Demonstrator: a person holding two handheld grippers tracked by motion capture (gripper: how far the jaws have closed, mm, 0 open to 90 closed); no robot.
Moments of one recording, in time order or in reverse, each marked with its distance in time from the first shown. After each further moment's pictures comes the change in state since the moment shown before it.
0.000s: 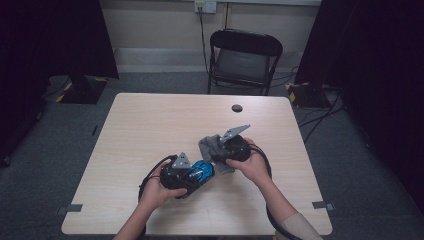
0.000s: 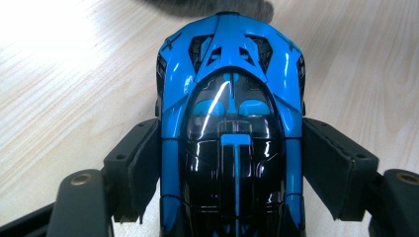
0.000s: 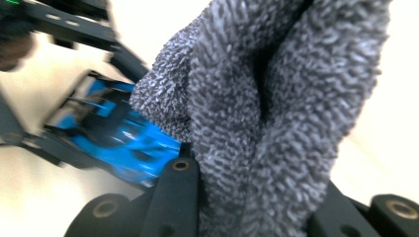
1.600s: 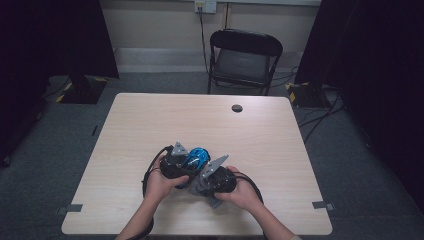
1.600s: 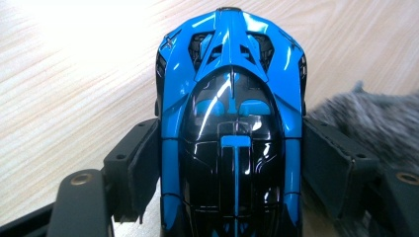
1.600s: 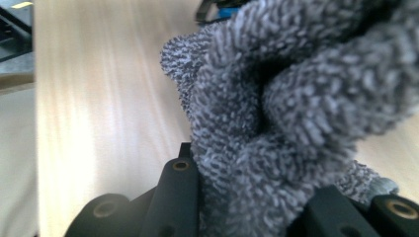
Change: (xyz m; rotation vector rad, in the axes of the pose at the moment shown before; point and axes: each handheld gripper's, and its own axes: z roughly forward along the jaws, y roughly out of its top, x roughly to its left) left arm 0.023 0.008 0.008 -0.015 0.124 -0.164; right arm 0.069 -0.038 0.037 0.157 0.157 -0.149
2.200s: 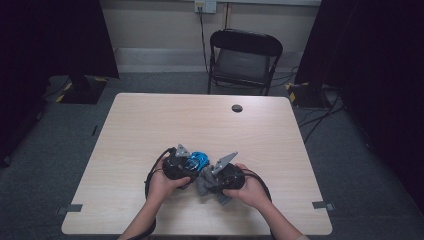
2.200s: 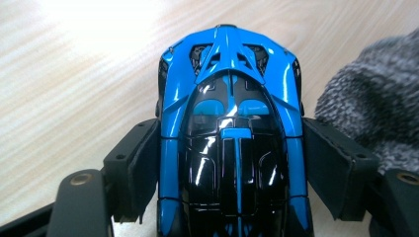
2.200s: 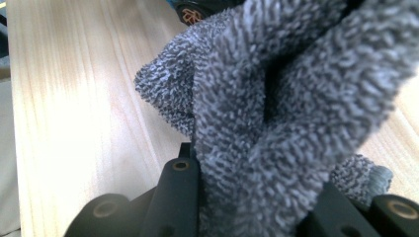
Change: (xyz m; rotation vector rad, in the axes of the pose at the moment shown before) left arm 0.000 -0.007 0.015 0.066 0.028 0.004; right arm -0.015 -0.016 -0.016 0.014 -0.046 0.044
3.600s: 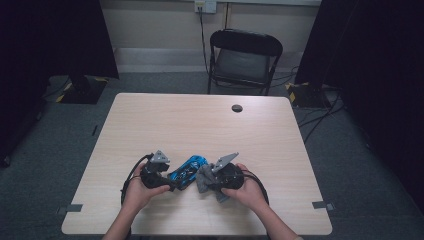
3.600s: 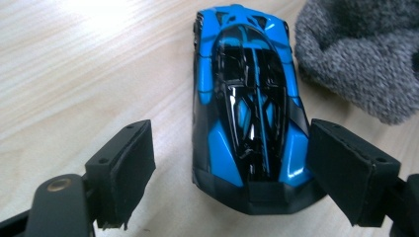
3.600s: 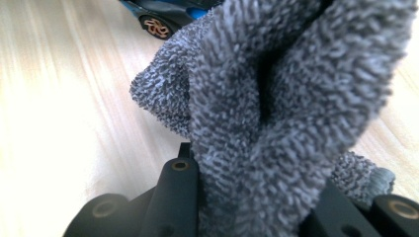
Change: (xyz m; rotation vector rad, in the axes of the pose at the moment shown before) left arm 0.020 -0.039 -0.048 -0.004 -0.073 -0.053; right arm -0.001 -0.001 0.005 -0.032 -0.086 0.060
